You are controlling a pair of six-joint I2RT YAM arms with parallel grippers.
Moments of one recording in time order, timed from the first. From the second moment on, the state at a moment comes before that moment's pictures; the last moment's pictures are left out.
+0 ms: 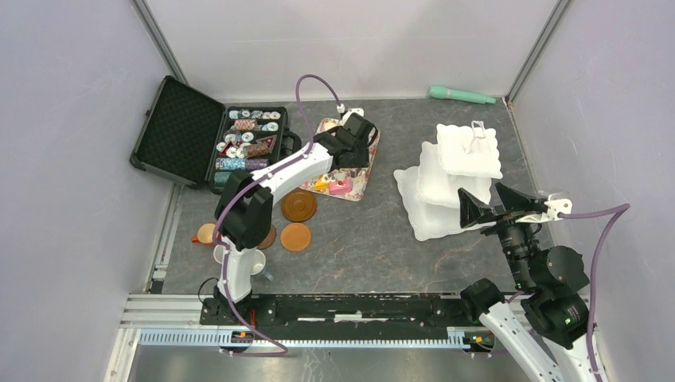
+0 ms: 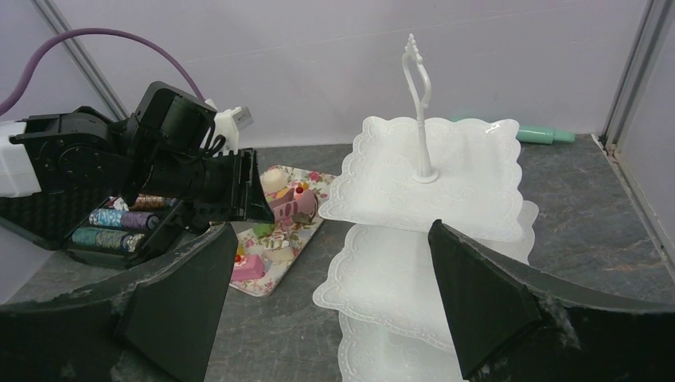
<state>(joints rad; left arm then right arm) -0.72 2.02 1.70 -0.54 -0.29 -0.56 0.49 0.19 0.76 -0.39 0.28 0.17</state>
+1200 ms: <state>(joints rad) -0.75 1.84 1.43 -0.16 0.24 -0.40 0.49 0.18 0.76 -0.43 0.32 0.18</state>
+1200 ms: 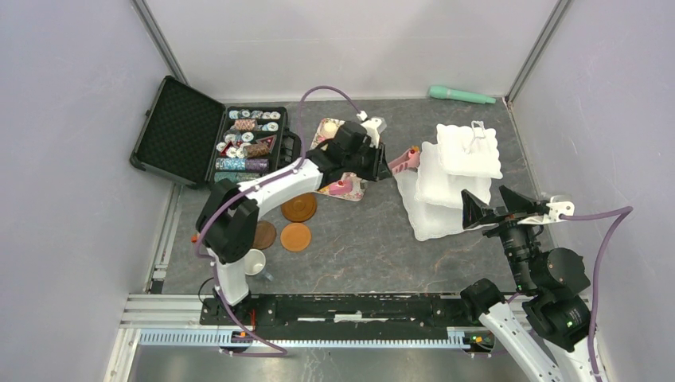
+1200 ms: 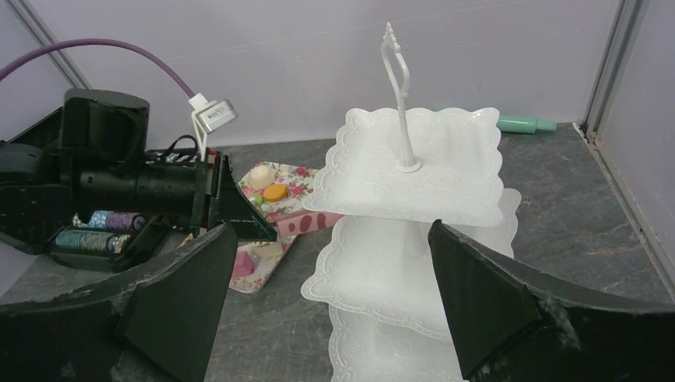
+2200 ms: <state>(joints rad) -0.86 2.01 1.48 -0.10 0.21 -0.40 0.49 0.17 0.76 -0.44 0.33 0.19</state>
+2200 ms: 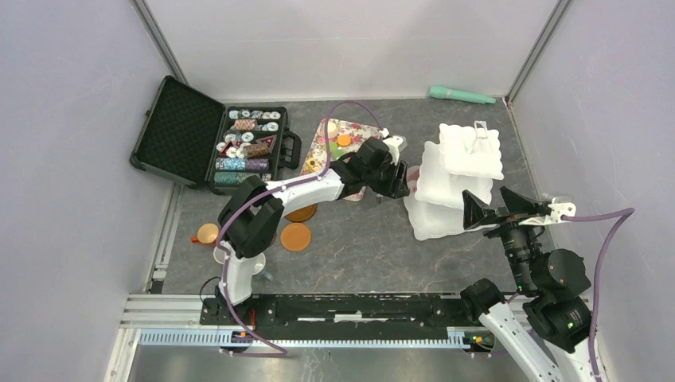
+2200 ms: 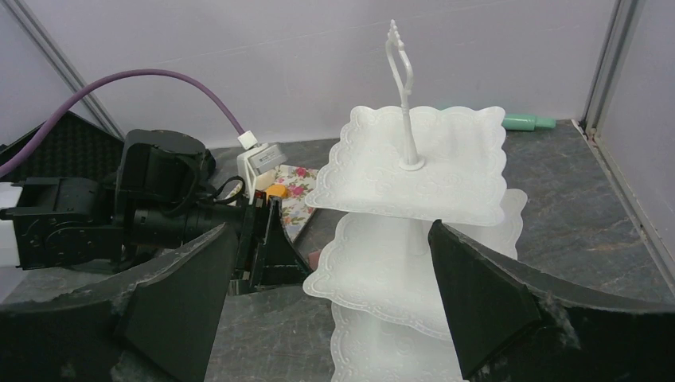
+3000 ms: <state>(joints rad) -0.78 1.64 1.35 -0.37 -0.10 -0.34 0.49 0.17 0.76 -0.43 0.33 0.21</state>
